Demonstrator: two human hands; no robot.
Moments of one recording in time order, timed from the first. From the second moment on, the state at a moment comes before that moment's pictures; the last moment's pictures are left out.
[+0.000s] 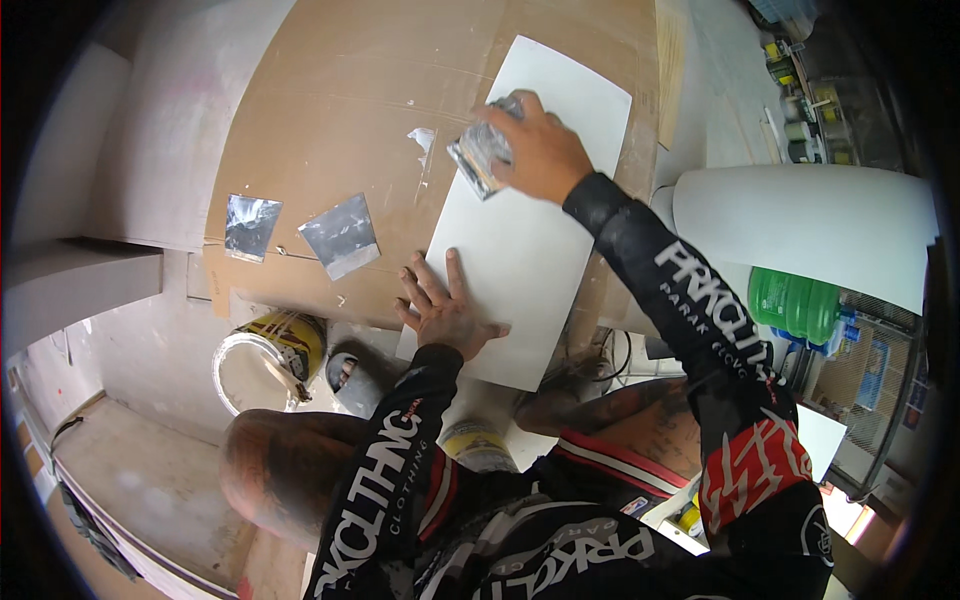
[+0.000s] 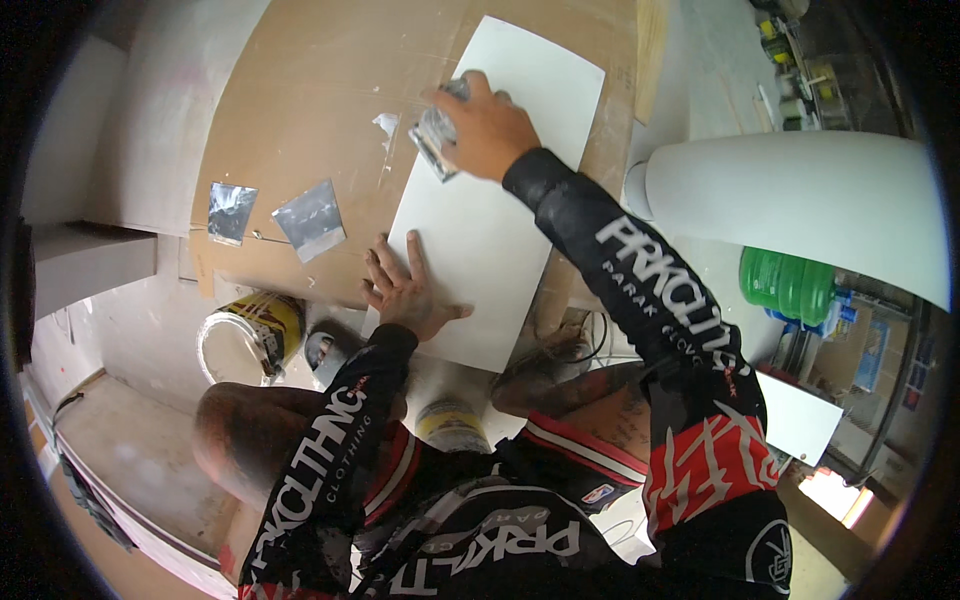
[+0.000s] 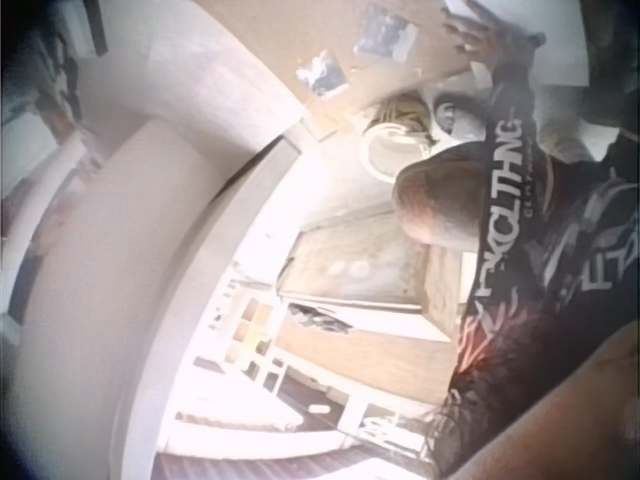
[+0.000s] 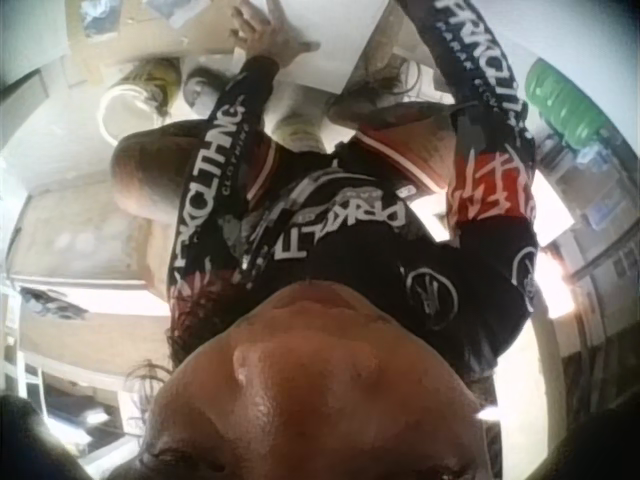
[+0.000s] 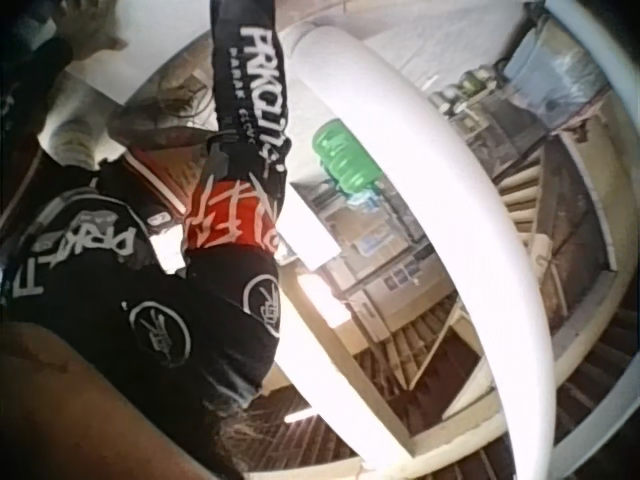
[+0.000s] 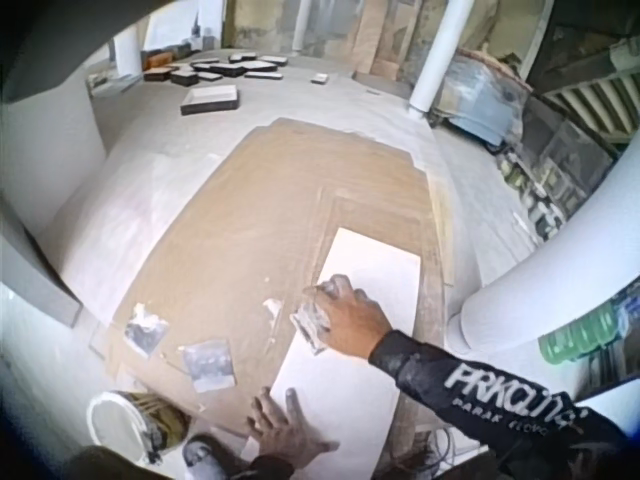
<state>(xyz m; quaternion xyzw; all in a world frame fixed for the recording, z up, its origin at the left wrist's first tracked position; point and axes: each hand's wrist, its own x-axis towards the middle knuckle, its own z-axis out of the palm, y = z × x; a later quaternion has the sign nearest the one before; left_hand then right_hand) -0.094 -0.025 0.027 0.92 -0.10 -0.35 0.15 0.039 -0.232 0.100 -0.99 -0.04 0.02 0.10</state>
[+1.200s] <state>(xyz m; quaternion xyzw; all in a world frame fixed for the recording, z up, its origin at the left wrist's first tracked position) -0.091 -0.031 0.032 0.91 -0.09 -0.39 0.12 0.200 -0.345 0.074 -0.98 0.14 -0.07 0.07</state>
